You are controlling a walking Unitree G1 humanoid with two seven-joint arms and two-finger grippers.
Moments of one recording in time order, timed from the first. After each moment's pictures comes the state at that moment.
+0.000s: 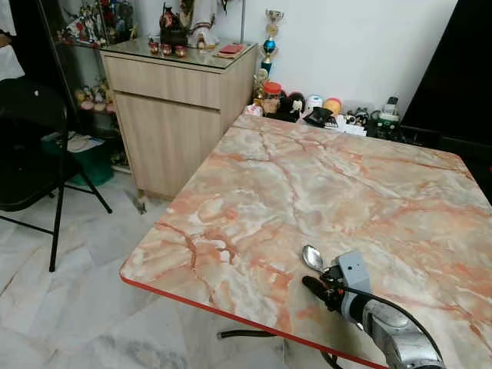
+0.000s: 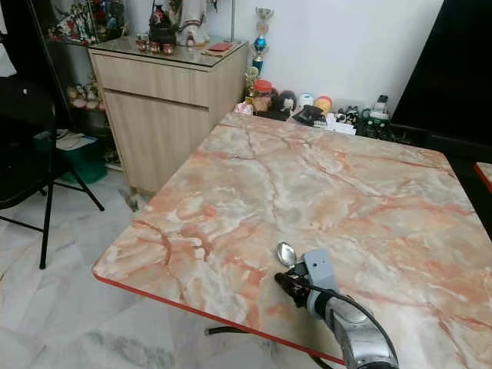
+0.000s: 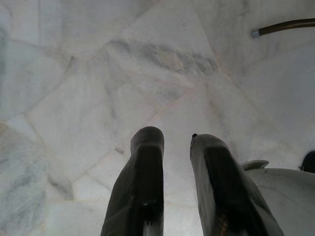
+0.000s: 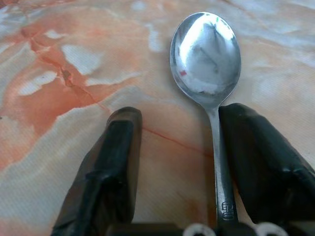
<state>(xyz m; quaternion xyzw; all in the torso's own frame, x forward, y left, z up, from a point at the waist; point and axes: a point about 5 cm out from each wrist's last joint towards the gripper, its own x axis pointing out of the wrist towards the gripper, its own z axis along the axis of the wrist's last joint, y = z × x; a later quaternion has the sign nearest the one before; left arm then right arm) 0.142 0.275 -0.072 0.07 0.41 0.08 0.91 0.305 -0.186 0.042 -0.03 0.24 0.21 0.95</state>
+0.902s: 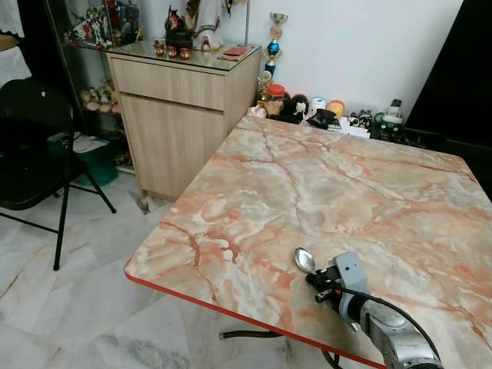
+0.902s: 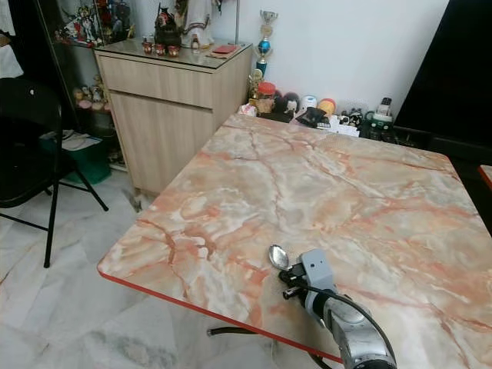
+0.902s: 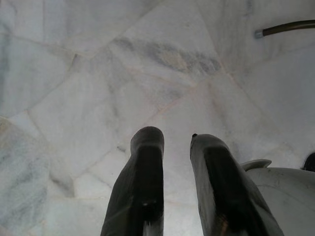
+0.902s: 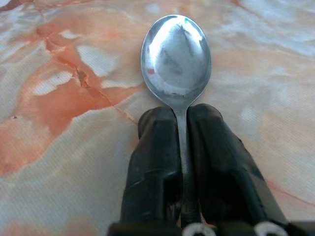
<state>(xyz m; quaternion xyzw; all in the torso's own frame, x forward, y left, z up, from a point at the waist) 0.142 0.277 -0.072 0.07 0.41 0.08 0.91 0.307 -0.184 0.039 -0.04 0.24 0.21 0.95</state>
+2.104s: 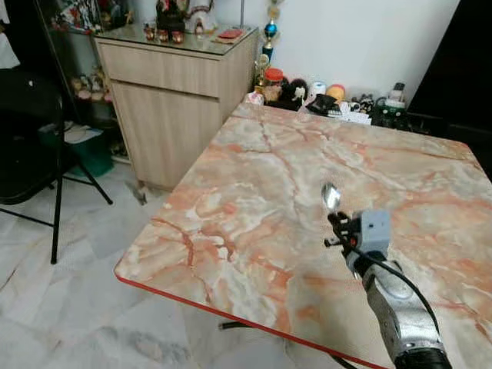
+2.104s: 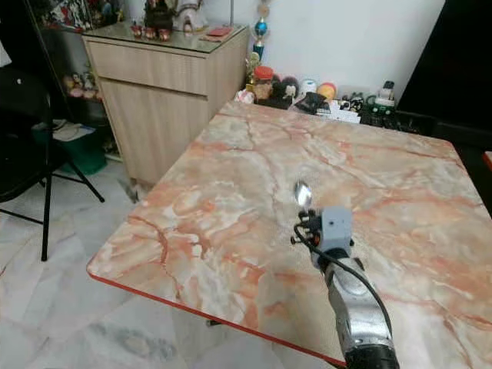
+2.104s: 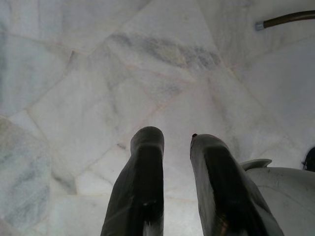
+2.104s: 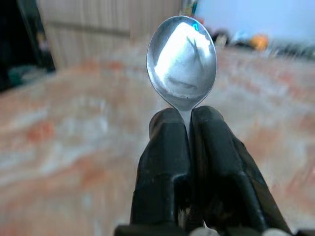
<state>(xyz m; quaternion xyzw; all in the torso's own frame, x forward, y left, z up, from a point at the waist) 0.147 0.276 -0.070 0.07 0.41 0.08 0.91 0.335 -0.178 0.141 -0.01 -0.01 0.08 1.00</state>
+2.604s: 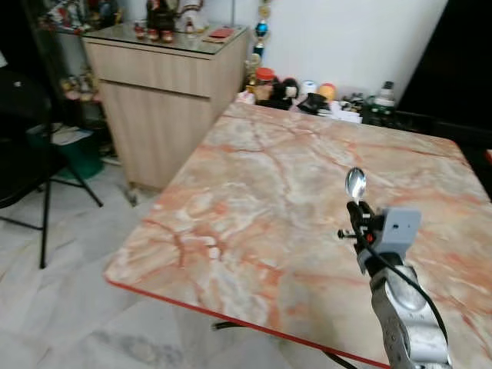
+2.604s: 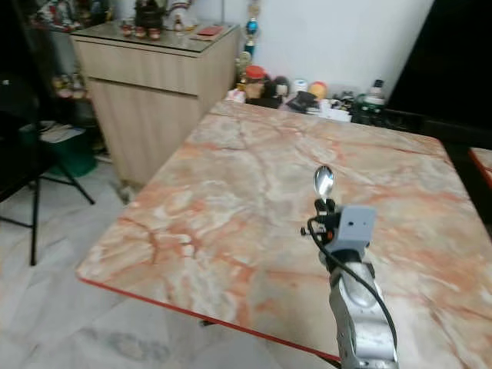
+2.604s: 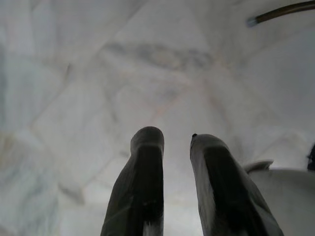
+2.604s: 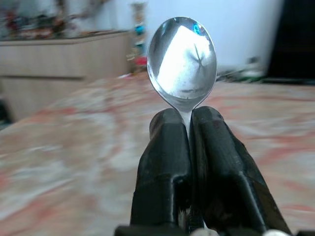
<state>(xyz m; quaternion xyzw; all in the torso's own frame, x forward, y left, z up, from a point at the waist) 0.147 0.287 -0.067 0.08 0.41 0.09 0.90 0.317 -0.181 0.161 0.02 -0.07 0.02 1.00</state>
